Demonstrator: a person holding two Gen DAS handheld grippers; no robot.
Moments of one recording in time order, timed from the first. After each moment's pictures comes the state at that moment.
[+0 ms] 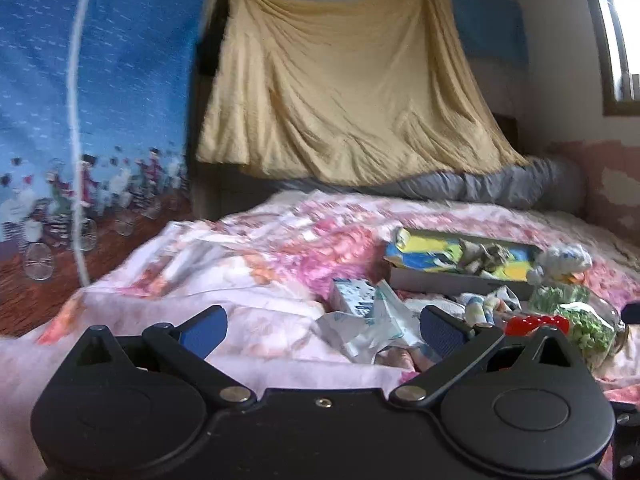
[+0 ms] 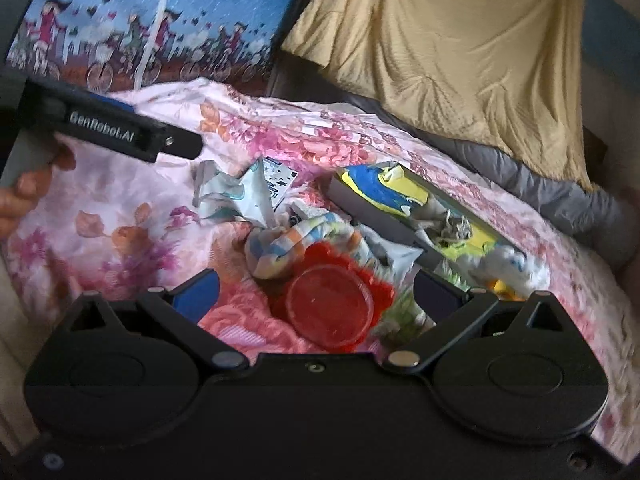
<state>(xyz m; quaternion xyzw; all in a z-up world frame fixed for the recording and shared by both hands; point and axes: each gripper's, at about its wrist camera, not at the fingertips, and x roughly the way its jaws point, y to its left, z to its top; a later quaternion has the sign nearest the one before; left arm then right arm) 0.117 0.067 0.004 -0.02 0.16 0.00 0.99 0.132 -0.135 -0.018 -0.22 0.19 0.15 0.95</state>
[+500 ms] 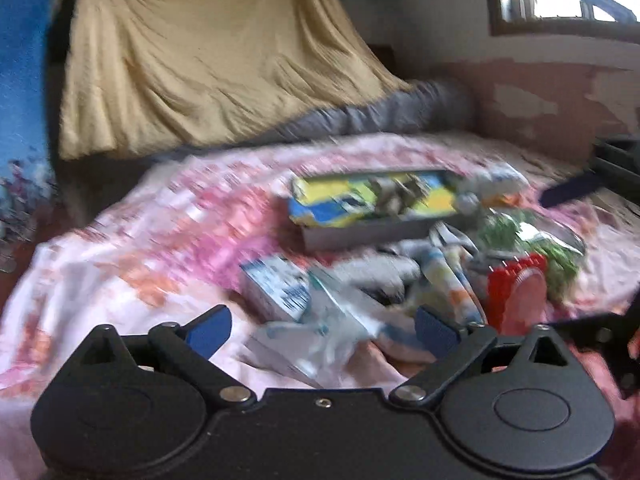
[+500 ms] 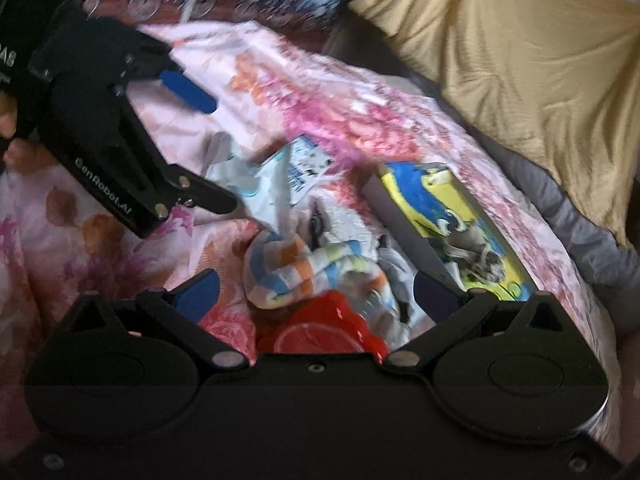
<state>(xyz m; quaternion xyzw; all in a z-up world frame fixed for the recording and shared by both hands) 0.209 0.073 -0.014 0.07 0.23 -0.20 0.95 0.214 -0.080 -0.001 -0.33 0.25 0.20 0.89</state>
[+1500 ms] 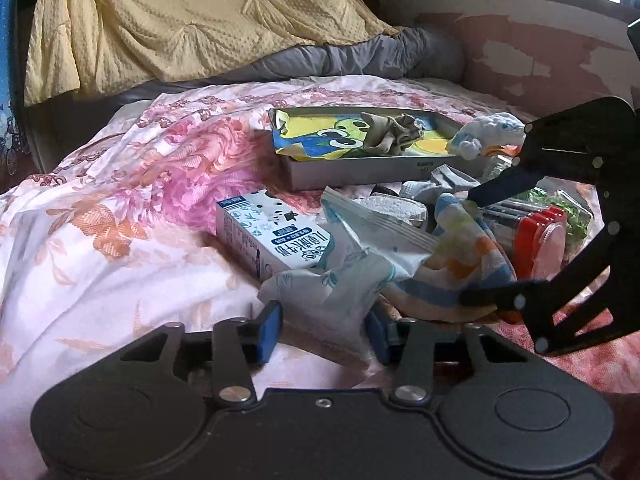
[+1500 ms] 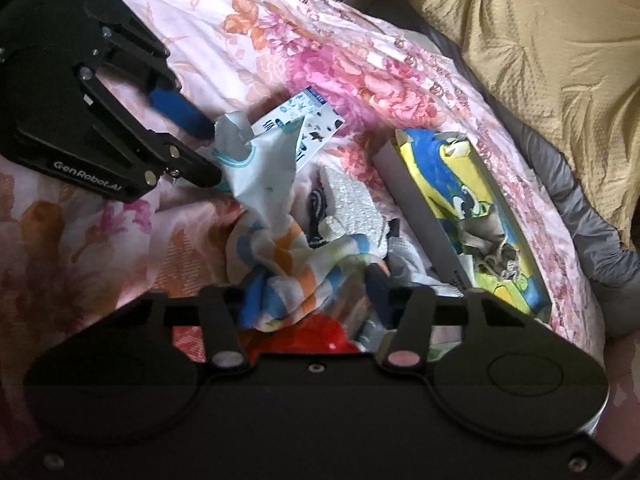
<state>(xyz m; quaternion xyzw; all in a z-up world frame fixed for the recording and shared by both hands) 0.250 0.083 -0.044 0.07 0.31 -0.24 0.92 0.279 -0.036 -0.036 -0.39 0.32 0.18 0.84</state>
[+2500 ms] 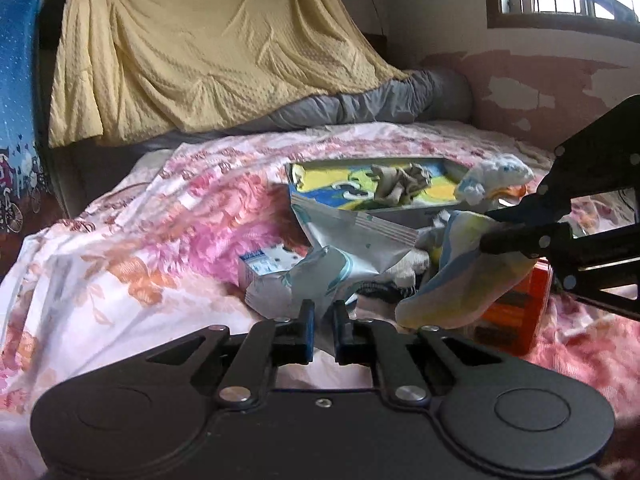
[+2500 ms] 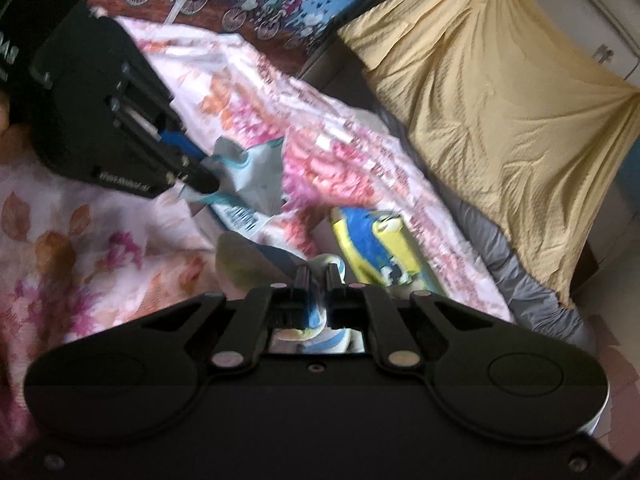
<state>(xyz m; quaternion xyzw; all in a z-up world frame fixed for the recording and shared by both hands) 0.229 0.081 -0.021 0.07 0.24 -0.21 0.95 0.218 -0.036 0.006 -0.43 0.19 0.15 0.87</state>
